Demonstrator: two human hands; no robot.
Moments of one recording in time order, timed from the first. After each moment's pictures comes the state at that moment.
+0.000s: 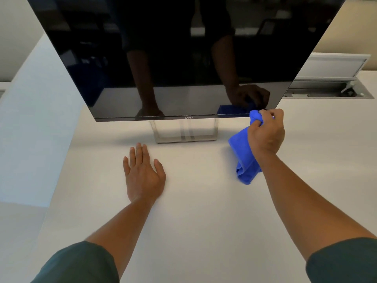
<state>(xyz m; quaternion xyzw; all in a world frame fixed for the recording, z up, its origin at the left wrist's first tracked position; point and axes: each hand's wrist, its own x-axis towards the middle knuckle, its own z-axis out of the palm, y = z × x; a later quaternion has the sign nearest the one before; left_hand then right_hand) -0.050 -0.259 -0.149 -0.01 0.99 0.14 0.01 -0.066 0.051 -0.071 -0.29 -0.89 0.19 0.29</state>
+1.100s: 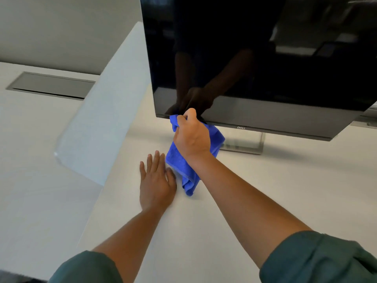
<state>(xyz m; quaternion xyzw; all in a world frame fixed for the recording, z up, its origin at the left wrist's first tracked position) -0.029 -0.342 -0.145 -0.05 0.97 0.23 -0.02 -0.124 -0.231 -0.048 0.05 -0.97 0.20 0.12</state>
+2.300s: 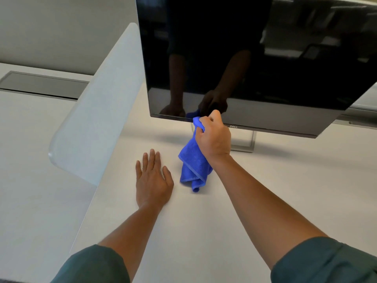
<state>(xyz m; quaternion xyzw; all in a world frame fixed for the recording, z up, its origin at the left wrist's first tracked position) -0.031 -0.336 -0.146 -0.06 0.98 0.19 -0.02 -0.111 -0.169 -0.053 -0.02 -0.96 0.21 0.20</state>
